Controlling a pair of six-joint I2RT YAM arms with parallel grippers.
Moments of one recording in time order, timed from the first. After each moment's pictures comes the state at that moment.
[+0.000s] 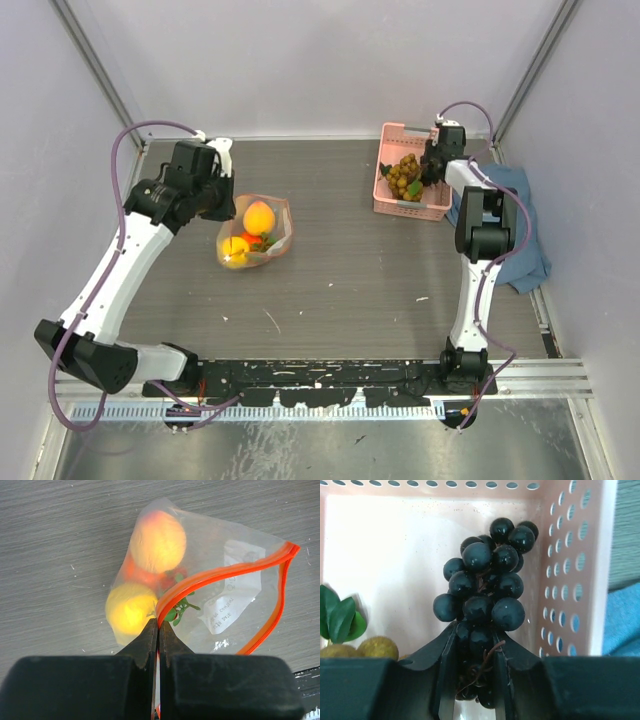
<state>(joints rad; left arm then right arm) -0.38 1.32 1.50 -0.97 -0.04 -0.19 -0.06 2.32 1.80 -0.16 0.01 0.10</state>
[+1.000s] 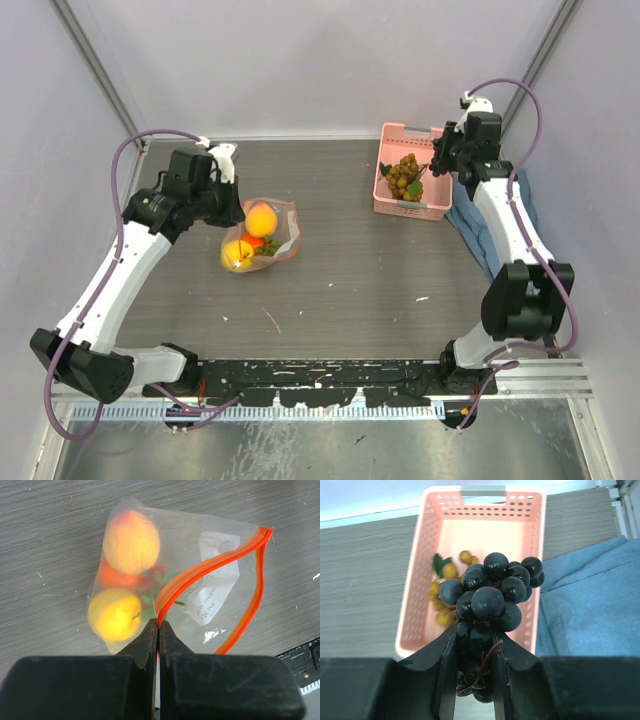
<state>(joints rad) -0.38 1.26 1.42 -0.90 0.09 -0.19 -0.02 1.63 1.45 -0.31 0.00 0.13</state>
